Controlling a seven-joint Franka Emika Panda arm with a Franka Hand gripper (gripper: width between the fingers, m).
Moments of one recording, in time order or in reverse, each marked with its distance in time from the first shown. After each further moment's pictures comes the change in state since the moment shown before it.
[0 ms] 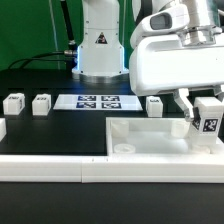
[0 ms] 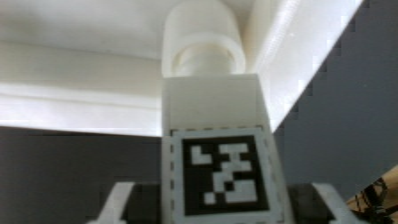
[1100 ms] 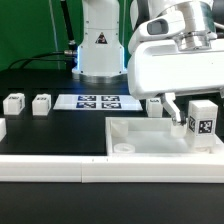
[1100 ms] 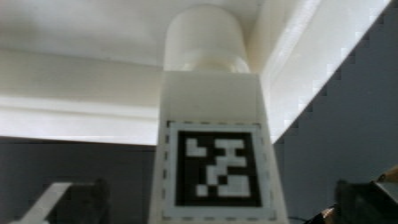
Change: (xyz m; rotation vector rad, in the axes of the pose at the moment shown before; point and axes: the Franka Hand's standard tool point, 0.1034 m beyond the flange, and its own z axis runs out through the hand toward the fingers) arm -0.005 0.000 0.001 -0.006 0.056 -0.012
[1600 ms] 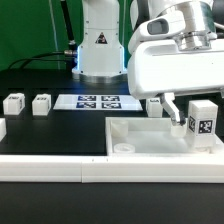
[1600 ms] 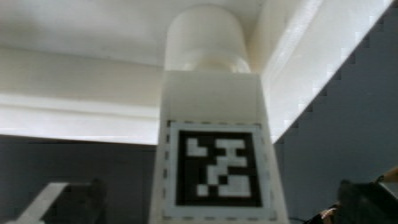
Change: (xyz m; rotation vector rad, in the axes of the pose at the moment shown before) arm 0.000 0.000 0.000 0.000 0.000 -0.005
